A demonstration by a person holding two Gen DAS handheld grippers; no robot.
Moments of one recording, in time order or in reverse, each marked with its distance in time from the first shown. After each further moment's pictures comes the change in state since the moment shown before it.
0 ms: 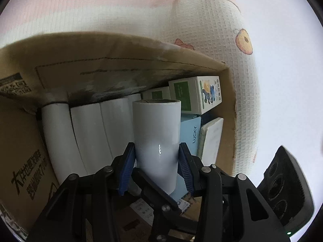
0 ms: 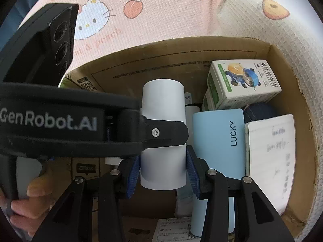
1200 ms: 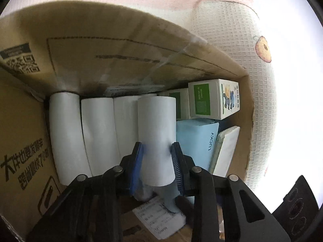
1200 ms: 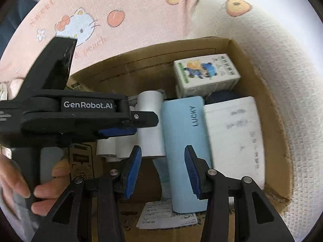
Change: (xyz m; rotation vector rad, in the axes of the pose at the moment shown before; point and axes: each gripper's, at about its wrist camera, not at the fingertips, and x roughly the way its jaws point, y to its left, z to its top) left arm 0.016 0.000 -0.007 -0.091 -0.052 0.093; right arm -0.051 0.006 -0.019 0.069 -0.022 0.008
